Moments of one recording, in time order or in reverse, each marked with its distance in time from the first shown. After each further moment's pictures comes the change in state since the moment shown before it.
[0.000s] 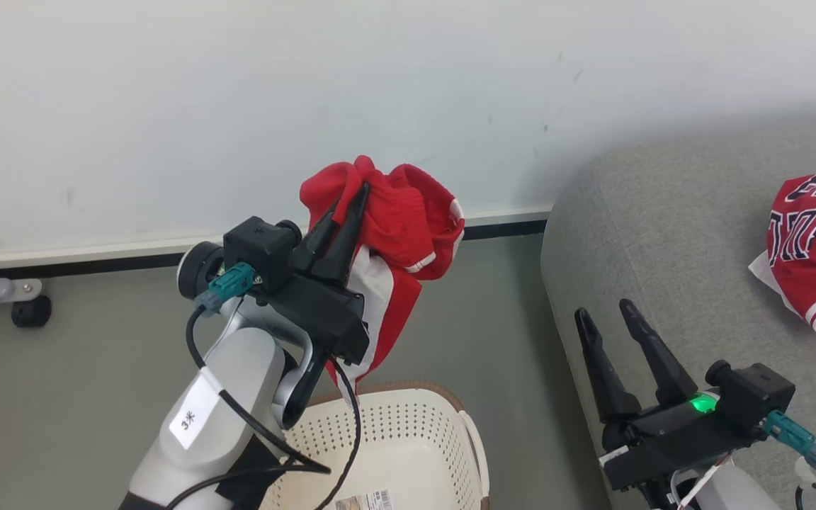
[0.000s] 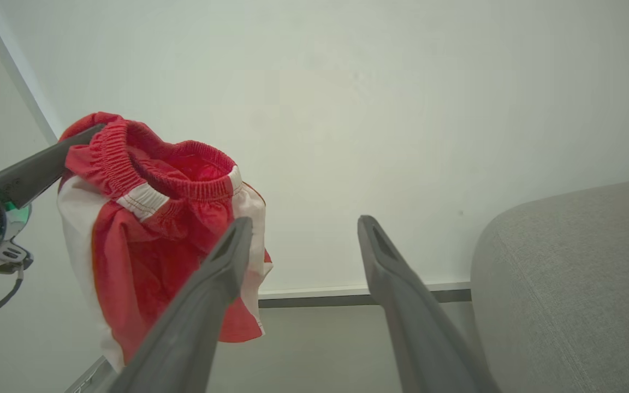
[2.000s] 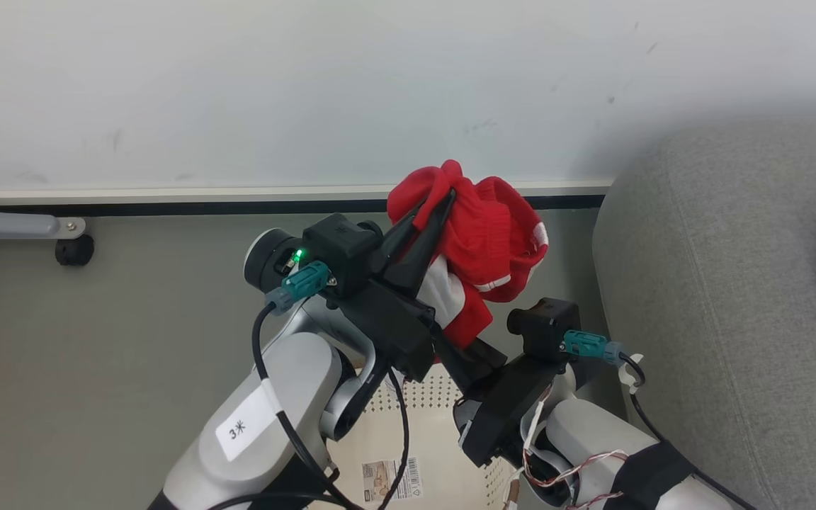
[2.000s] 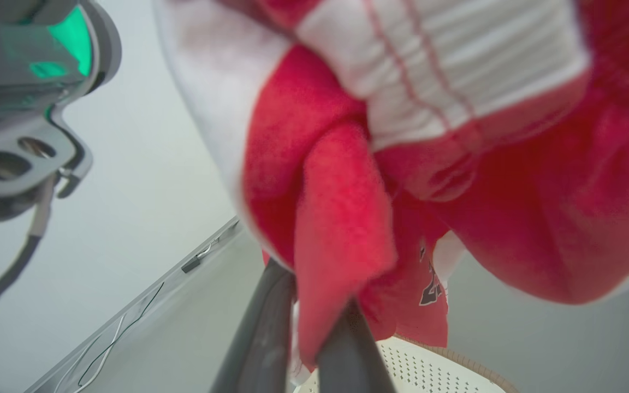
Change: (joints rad) left arm 0.005 0.002 -0.173 -0.210 -0.068 0.062 0.126; right arm -0.435 0.085 0.589 0.382 0.271 0.000 0.050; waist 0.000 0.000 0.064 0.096
